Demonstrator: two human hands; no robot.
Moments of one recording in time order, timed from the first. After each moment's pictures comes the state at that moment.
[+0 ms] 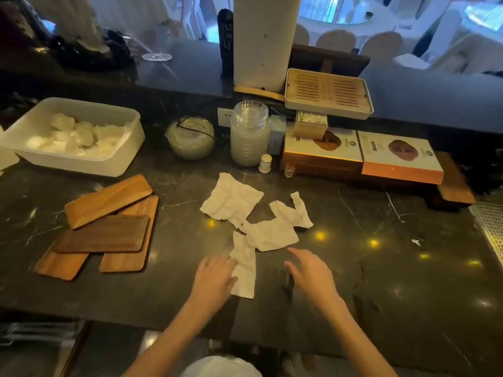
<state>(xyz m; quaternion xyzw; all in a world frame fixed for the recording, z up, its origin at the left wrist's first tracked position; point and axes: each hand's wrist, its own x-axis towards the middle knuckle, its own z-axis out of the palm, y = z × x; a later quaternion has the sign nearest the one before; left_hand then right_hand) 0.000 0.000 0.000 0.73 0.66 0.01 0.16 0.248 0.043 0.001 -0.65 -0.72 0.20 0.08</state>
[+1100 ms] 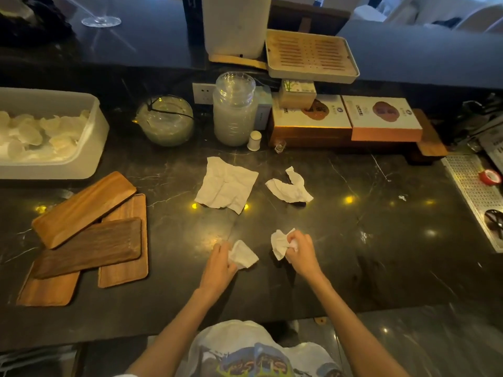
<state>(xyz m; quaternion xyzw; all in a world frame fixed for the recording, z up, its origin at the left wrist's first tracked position) -0.045 0.022 -0.069 0.65 0.63 0.14 0.39 0.196 0.033 -0.052 -0.76 -0.51 0.36 0.18</state>
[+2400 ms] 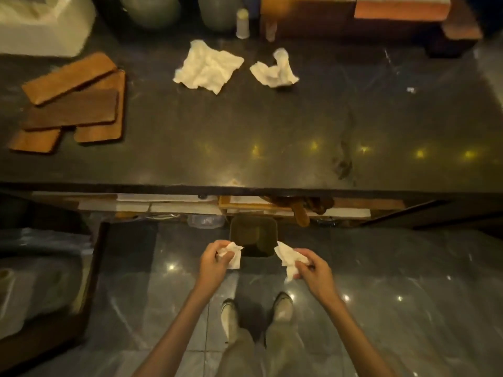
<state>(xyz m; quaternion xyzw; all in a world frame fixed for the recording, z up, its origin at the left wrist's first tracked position) 0.059 -0.295 -0.129 0.41 0.71 0.23 0.52 0.310 -0.314 -0.145 -0.71 -0.40 0.53 0.23</state>
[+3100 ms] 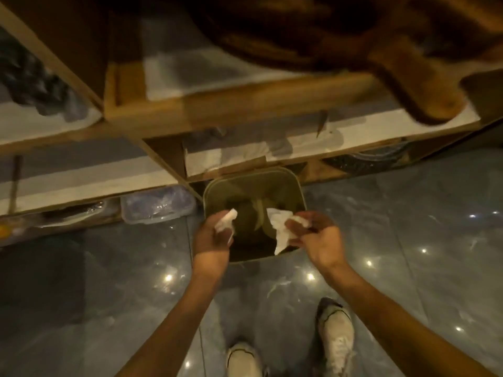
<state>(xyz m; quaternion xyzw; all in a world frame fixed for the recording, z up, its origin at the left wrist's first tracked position) 0.072 -0.234 -0.620 0.41 0.71 0.29 0.50 0.253 -0.260 -0.605 -0.74 -0.16 0.53 0.38</state>
